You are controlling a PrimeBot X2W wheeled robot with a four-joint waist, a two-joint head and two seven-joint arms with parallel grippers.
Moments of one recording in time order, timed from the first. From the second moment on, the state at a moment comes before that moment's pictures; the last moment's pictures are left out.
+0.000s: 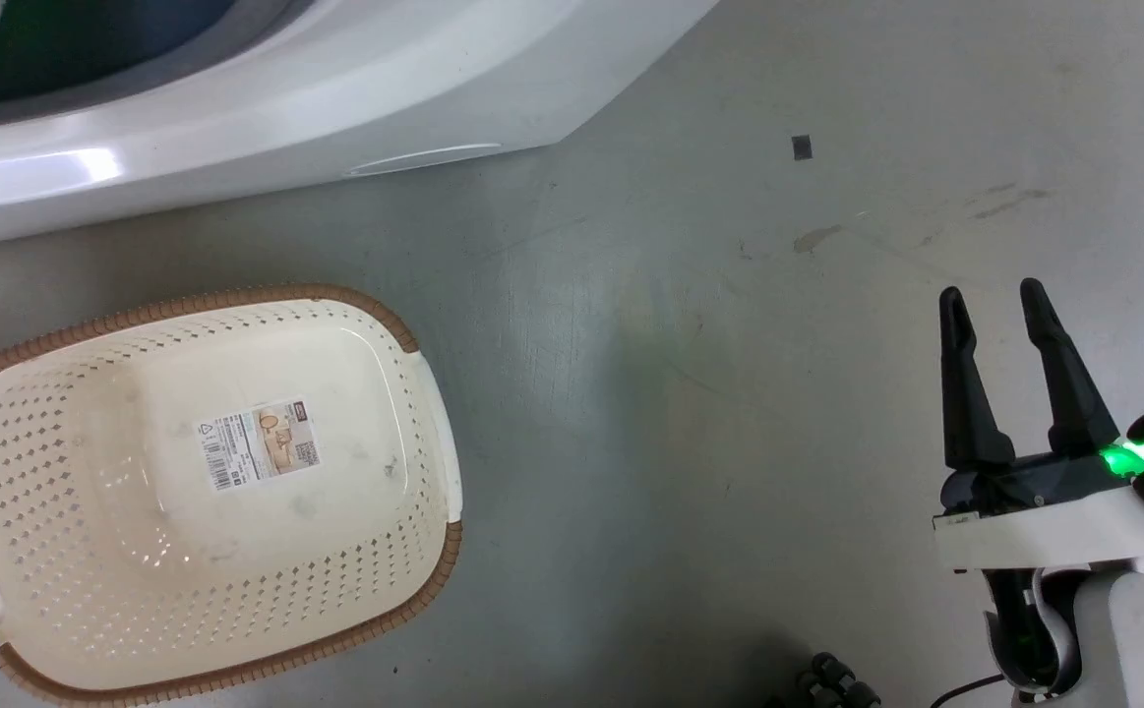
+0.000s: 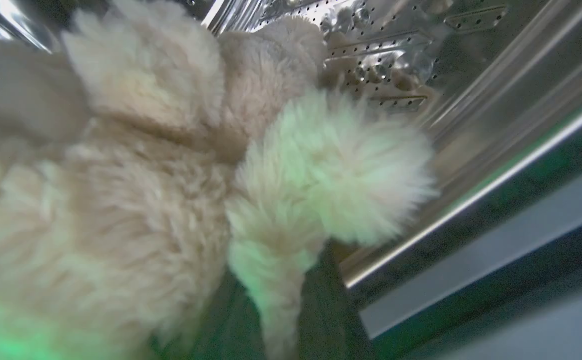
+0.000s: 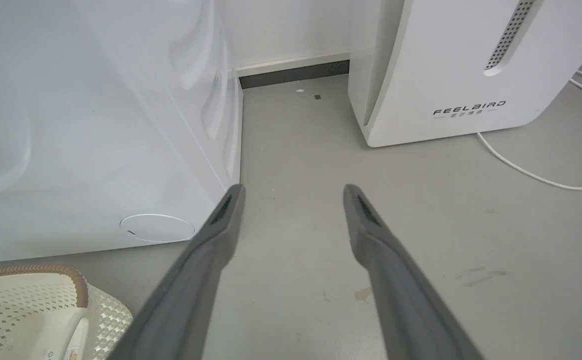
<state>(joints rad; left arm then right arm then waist) -1.45 0.75 -0.85 0.62 -0.59 -0.13 0.28 -0.24 -0.05 -0.03 0.04 0.26 0.13 -0.26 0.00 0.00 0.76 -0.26</state>
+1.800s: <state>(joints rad) -0.21 0.51 -0.41 0.00 -0.41 0.33 -0.26 -0.03 -0.05 -0.09 0.10 0.17 0.13 -0.26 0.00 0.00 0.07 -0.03</state>
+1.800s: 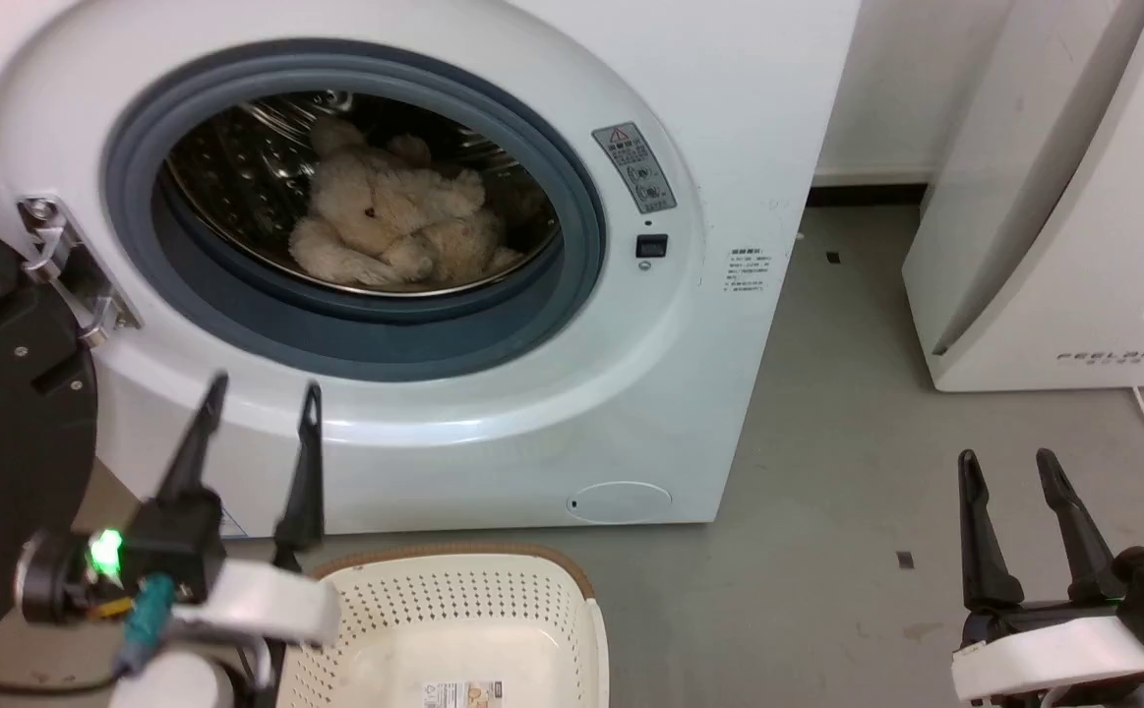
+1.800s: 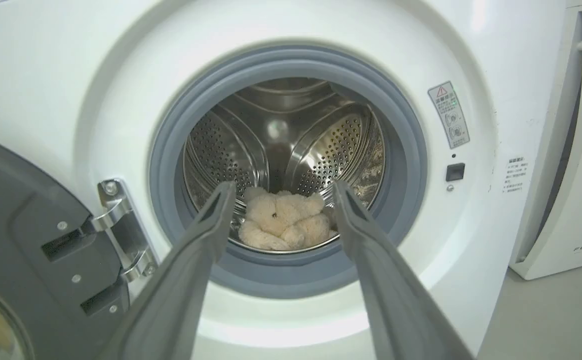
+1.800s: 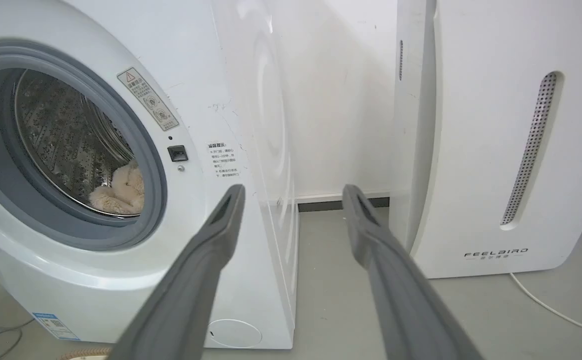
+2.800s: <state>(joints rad) 0.05 0.32 -0.30 0.00 -0.31 0.27 -0.25 0.03 -0.05 -0.04 0.11 0.17 0.13 -0.25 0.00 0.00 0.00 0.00</state>
